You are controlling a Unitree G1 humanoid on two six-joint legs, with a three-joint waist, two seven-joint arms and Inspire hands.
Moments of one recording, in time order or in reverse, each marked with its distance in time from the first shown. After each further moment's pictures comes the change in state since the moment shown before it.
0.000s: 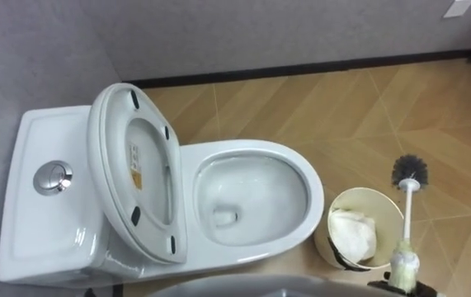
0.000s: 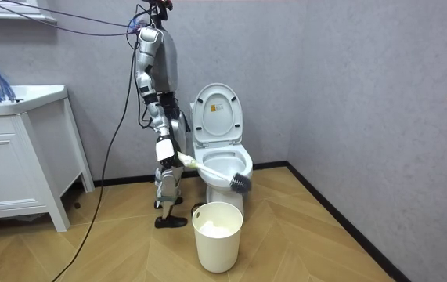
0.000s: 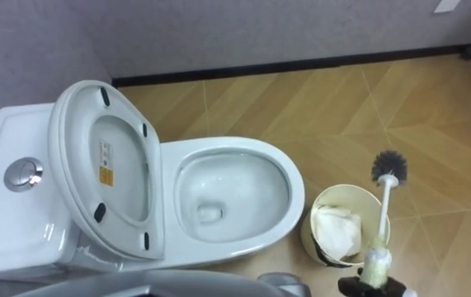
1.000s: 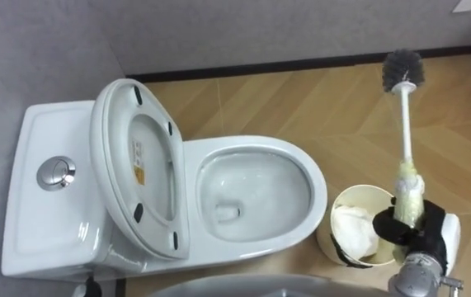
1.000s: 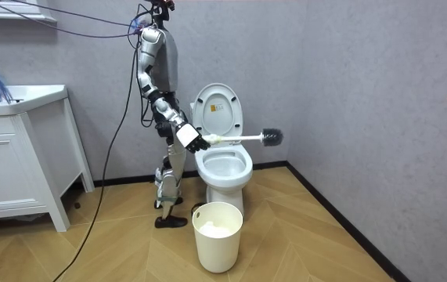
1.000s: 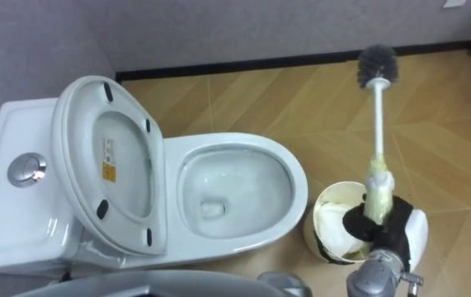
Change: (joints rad) left arm -0.047 -0.018 0.002 0.010 -0.013 -0.026 0.049; right arm 0.041 0.003 0.002 -0.402 -0.257 -0.075 -0.113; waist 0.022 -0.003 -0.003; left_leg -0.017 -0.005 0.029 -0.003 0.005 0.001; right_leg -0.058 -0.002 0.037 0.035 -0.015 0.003
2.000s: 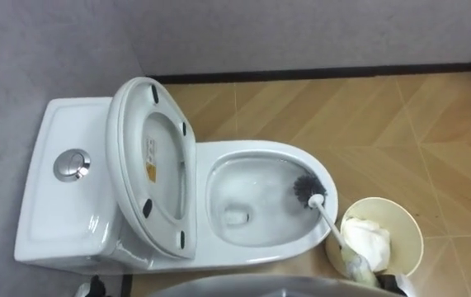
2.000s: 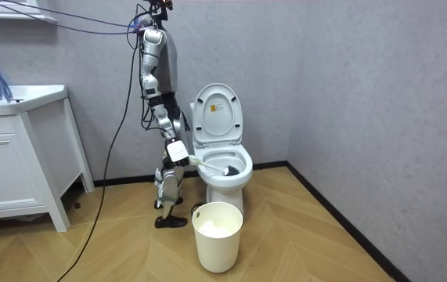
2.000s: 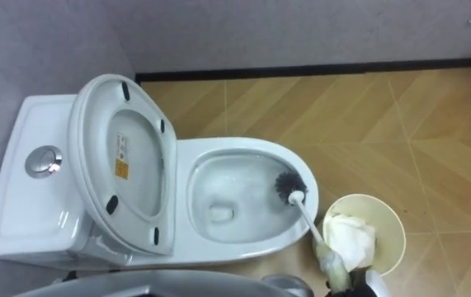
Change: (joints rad) left arm -0.029 -0.020 0.014 0.009 0.003 0.020 0.002; right arm -0.065 -0.003 0.053 0.445 -0.345 0.100 0.239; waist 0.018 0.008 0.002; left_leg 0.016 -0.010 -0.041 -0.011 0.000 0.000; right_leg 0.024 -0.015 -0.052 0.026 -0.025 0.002
